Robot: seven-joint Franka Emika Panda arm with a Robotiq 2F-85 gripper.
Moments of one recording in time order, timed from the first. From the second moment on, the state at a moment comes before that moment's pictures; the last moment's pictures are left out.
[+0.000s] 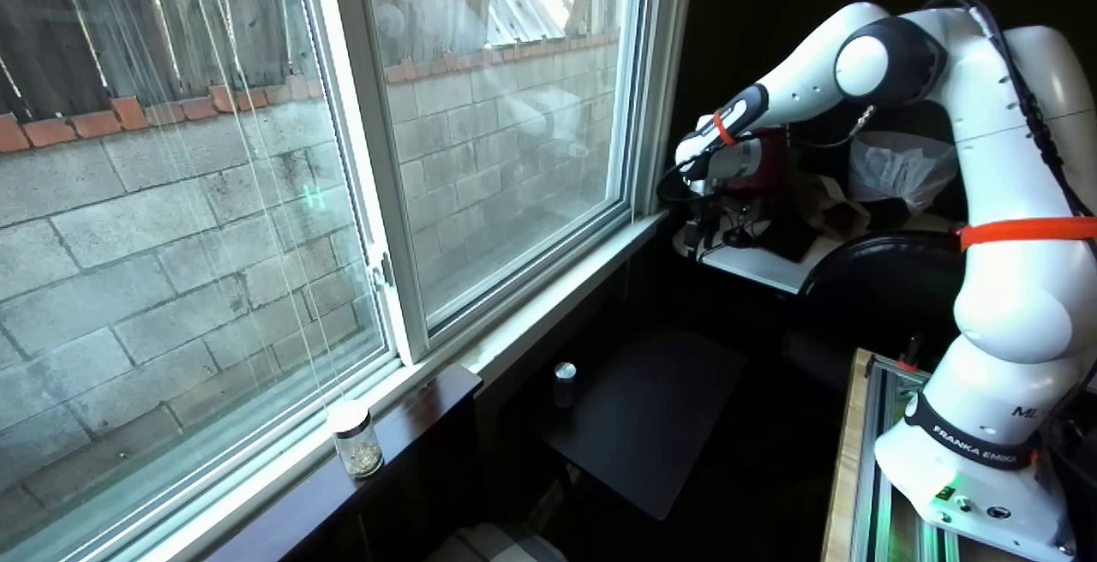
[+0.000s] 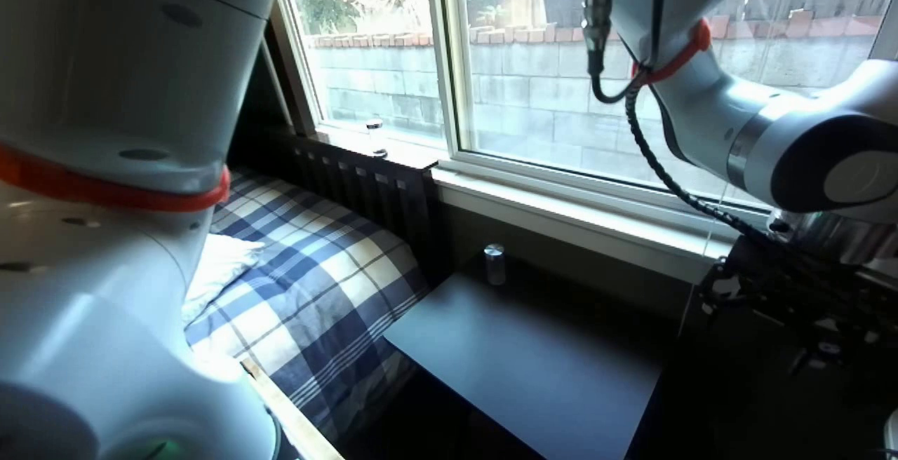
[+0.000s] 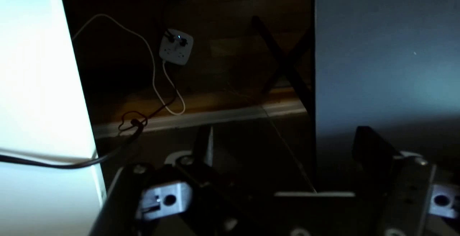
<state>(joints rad) -0.50 0.55 -0.14 -1.87 0.13 2.28 -0.62</state>
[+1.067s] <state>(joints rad) -0.46 0.08 -0.13 -2.35 0.30 2.56 -0.63</state>
